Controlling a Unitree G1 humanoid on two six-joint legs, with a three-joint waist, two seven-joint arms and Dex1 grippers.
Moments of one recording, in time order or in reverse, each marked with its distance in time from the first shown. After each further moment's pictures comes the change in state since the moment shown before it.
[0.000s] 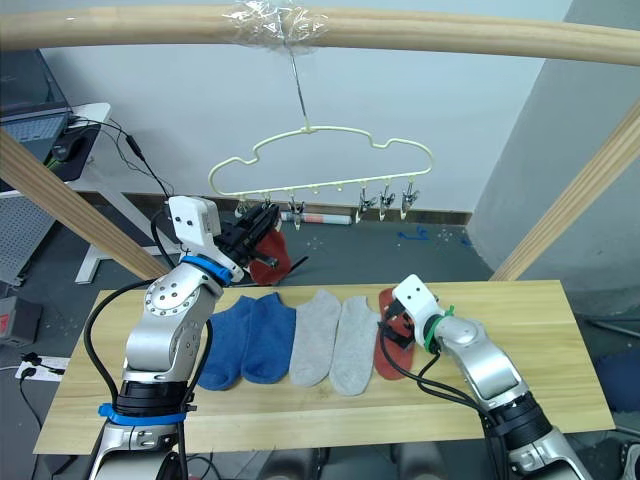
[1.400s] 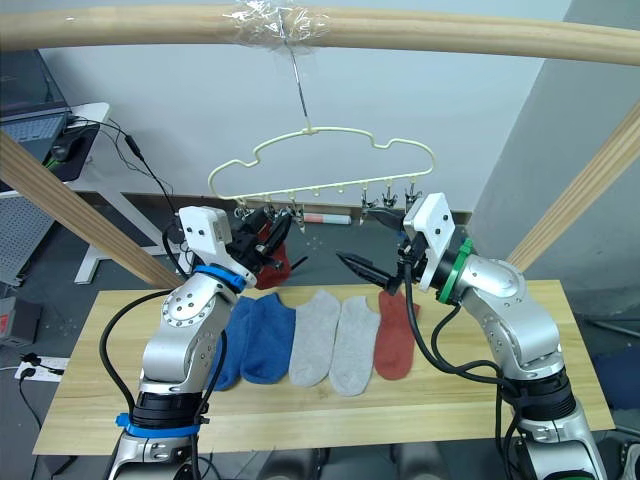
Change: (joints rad) left arm 0.045 -0.078 -0.030 -0.055 0.020 0.001 0.087; right arm -0.156 -0.027 -0.237 -0.333 0.385 -0.157 0.278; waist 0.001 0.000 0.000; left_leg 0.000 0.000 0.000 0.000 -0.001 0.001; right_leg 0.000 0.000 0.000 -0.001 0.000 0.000
